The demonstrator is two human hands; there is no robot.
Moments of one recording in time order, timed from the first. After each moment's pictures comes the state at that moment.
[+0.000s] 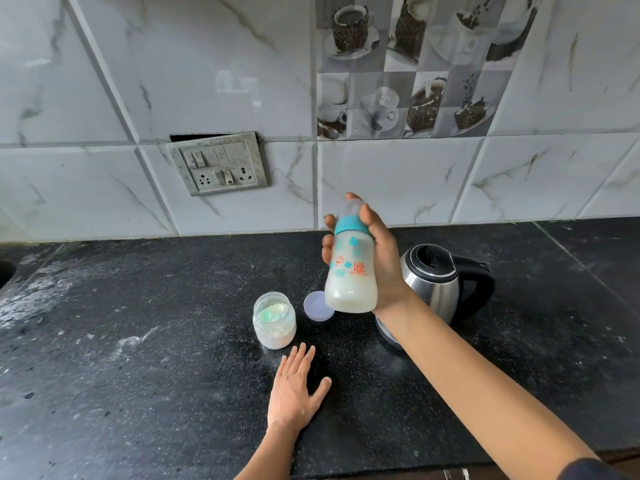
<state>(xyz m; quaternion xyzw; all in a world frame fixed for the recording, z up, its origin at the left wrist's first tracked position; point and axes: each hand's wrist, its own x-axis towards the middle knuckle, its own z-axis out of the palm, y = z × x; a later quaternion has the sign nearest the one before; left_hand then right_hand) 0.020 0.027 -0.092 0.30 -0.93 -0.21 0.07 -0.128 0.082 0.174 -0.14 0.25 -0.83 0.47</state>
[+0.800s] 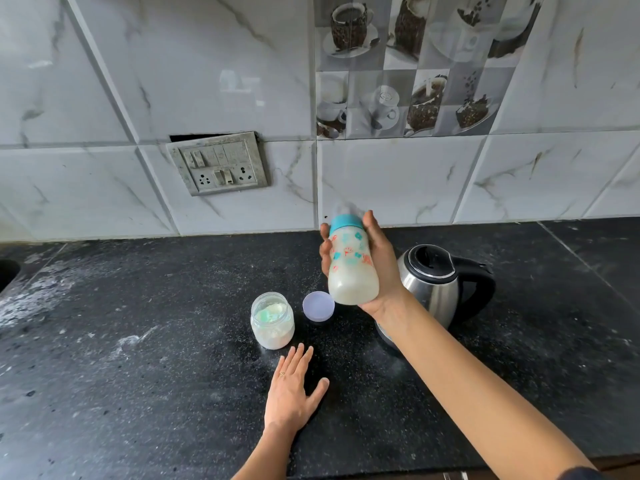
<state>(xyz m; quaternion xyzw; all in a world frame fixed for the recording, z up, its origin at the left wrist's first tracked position) 0.020 0.028 -0.093 0.30 -0.93 -0.21 0.08 -0.137 0.087 0.160 -0.09 0.22 -0.79 0.57</state>
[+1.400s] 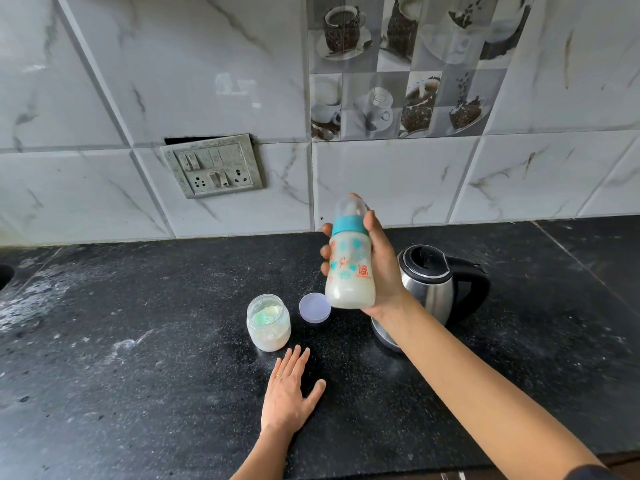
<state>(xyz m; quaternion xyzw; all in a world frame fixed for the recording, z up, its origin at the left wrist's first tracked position) 0.019 0.029 -0.092 0.30 -0.93 -0.21 0.08 -0.142 0.093 0.158 -0.15 0.28 -0.81 0.49</state>
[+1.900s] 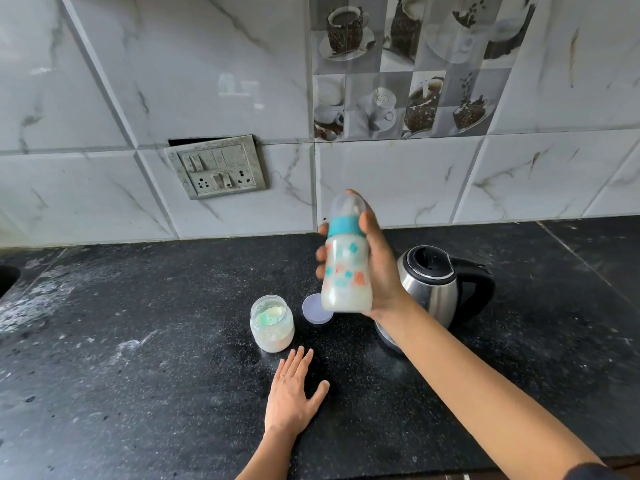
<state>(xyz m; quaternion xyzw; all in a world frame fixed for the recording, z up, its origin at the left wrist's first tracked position) 0.019 0.029 -0.092 0.30 -0.93 -0.21 0.08 -0.134 0.090 0.161 -0.22 0.27 -0.82 0.46</state>
